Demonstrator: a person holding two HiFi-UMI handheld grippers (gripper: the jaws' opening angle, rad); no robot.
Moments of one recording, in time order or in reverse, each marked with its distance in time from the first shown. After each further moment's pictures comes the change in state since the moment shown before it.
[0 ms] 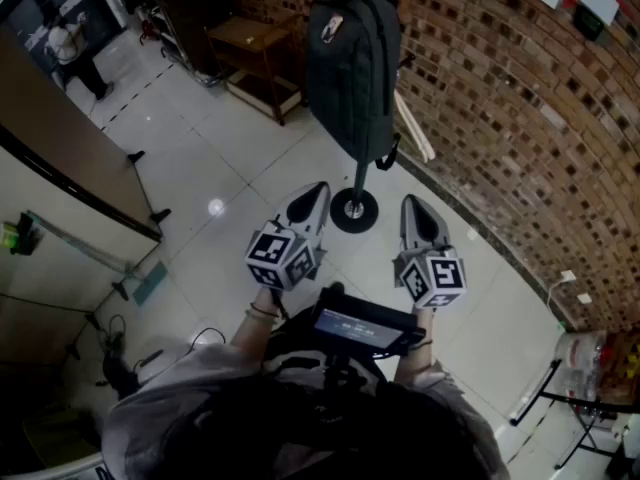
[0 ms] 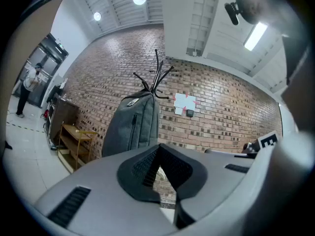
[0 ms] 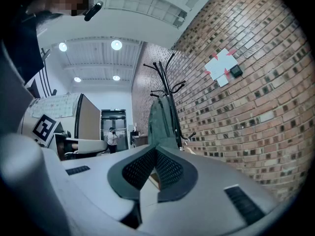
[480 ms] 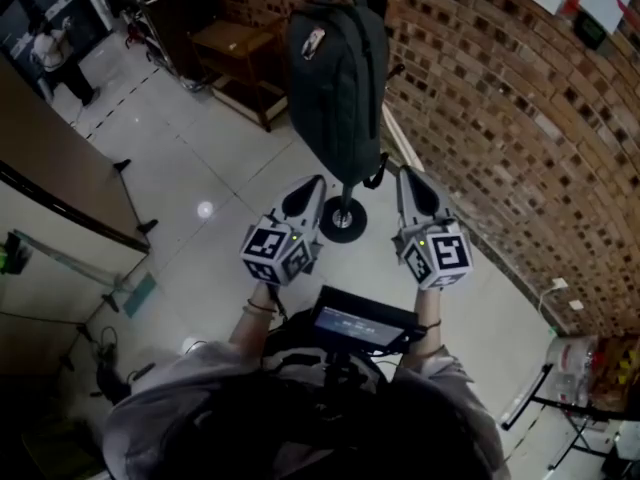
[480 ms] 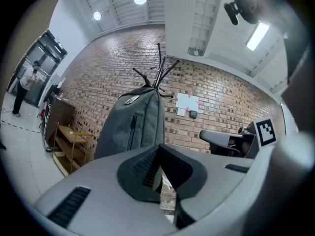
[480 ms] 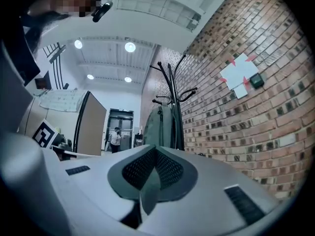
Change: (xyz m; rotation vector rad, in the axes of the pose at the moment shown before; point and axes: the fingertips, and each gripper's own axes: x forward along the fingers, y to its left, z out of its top) left arm 0.075 0.029 0.018 0.005 -0.030 -0.014; right arm 0.089 -0.022 0.069 -0.145 -0.060 0.112
